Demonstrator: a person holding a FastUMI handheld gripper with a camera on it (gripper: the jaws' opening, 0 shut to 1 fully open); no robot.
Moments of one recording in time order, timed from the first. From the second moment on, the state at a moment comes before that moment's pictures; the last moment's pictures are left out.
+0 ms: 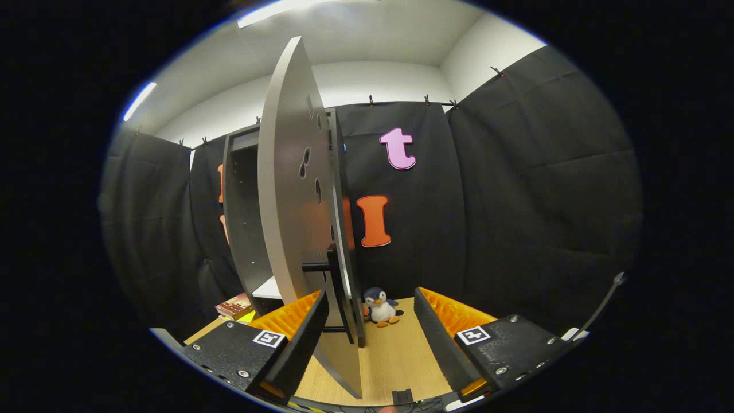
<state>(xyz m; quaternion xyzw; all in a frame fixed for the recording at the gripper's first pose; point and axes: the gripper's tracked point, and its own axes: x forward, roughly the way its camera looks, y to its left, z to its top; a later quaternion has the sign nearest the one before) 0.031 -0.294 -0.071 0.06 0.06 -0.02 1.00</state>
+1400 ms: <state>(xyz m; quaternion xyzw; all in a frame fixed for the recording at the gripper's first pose) 0.079 -0.116 -0.075 0.07 0.06 0.12 0.99</state>
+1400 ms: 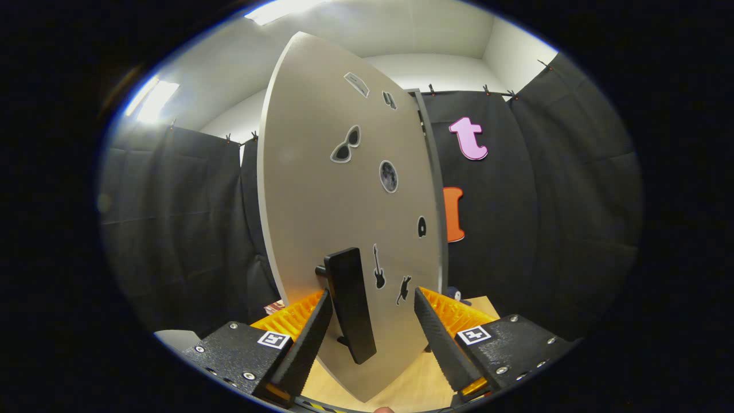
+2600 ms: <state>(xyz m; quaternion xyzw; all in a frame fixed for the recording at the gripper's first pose) 0.205 0.050 -0.084 0.04 0.05 0.13 0.99</state>
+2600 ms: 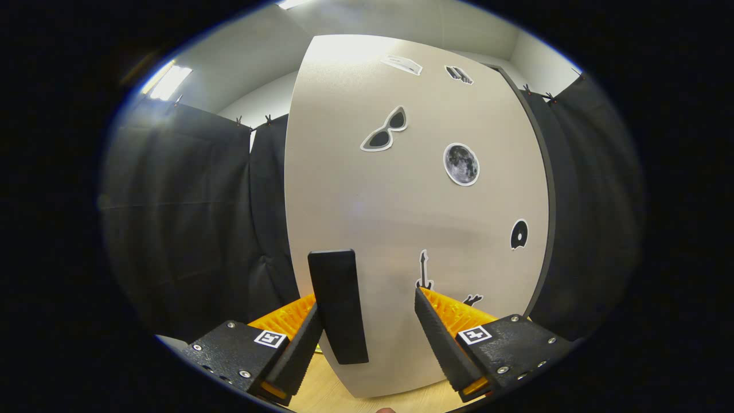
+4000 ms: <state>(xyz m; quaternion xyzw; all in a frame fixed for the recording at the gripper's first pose) 0.261 0.090 -0.098 -0.01 0.04 0.03 1.00</state>
